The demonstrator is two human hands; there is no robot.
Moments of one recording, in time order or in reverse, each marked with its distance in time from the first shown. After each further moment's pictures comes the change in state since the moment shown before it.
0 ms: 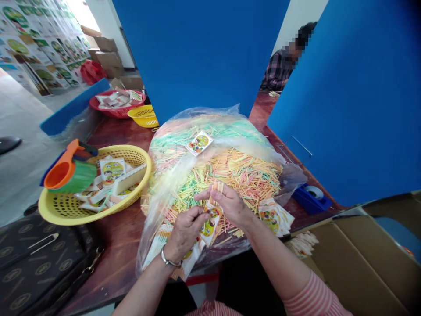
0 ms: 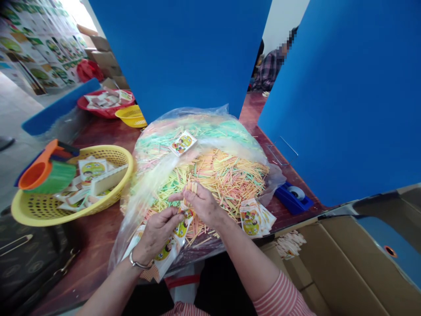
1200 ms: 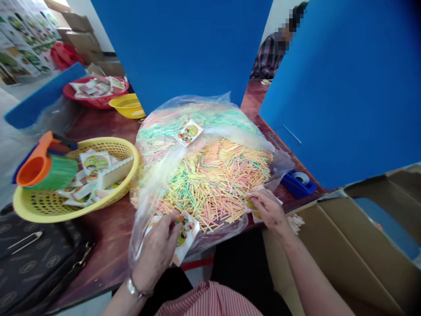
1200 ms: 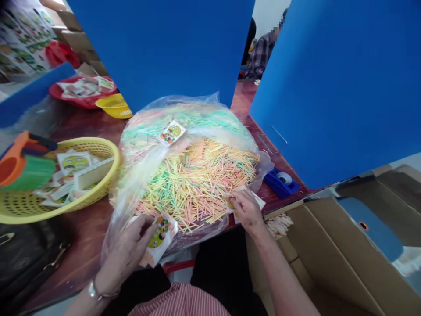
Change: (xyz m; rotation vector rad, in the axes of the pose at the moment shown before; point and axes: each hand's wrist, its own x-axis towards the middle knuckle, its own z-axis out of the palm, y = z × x) left_hand -0.050 -0.024 -0.023 0.428 0.048 0.004; right_hand -0.107 0.022 -0.115 -1.138 0.405 -0.115
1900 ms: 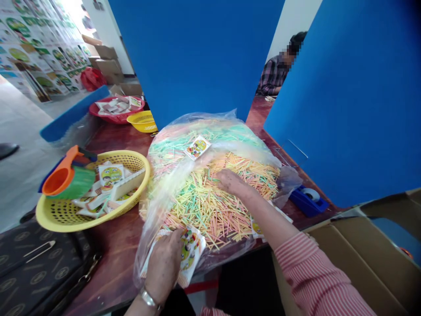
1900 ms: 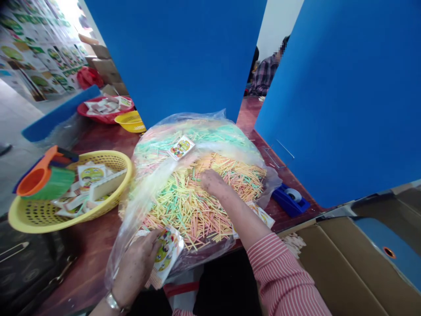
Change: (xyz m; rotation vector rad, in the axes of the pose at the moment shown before) left_hand 0.004 -0.031 0.017 0.428 0.041 0.100; right_hand 0.164 -0.071 0.058 -0.607 -0.529 -0.274
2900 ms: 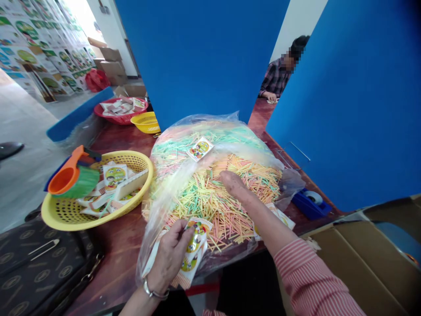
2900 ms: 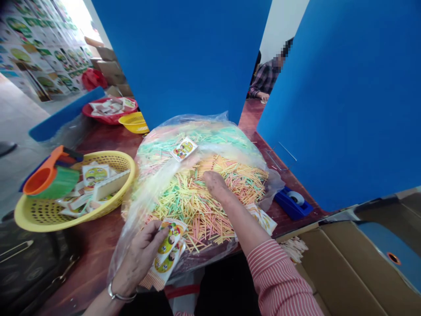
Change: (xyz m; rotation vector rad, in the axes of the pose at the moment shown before) left_hand 0.019 0.029 -0.031 -0.913 -0.065 -0.246; right_hand 0.002 0.000 0.024 0.333 0.209 0.157
